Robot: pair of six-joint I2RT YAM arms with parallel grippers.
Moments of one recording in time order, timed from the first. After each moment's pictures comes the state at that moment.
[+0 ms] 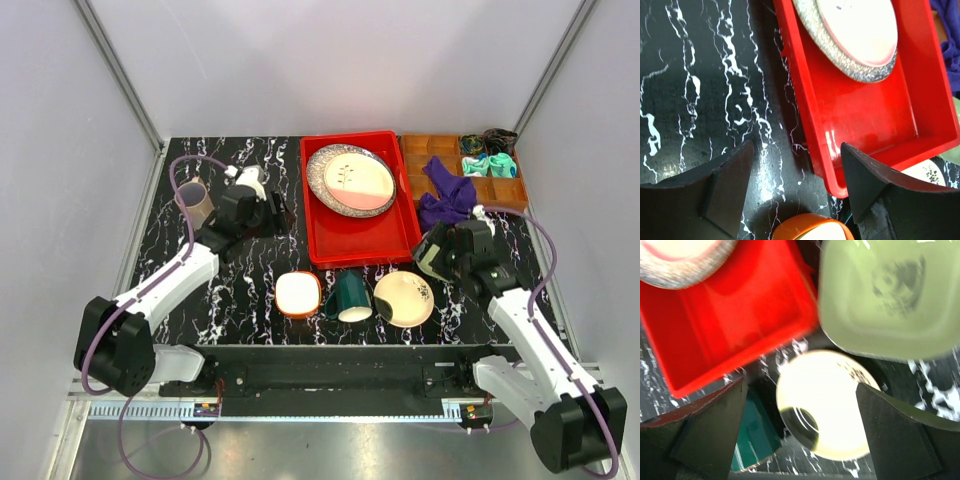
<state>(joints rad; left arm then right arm) -0.43 1.30 0.90 -0.13 0.00 -0.48 0.24 0.93 0.71 -0.50 0.03 0.73</state>
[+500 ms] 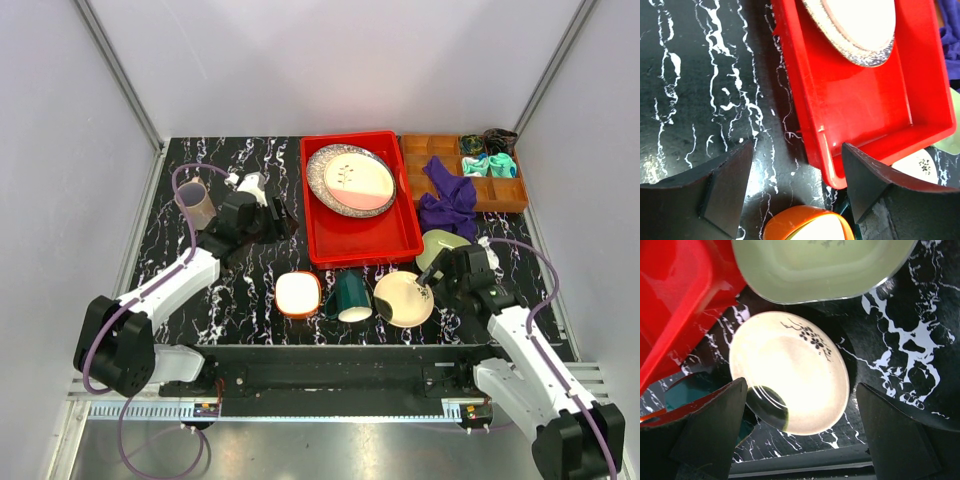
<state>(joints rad) -0.43 1.30 0.82 -0.07 0.06 -0.53 0.24 0.79 0.54 -0.66 0.07 0.89</state>
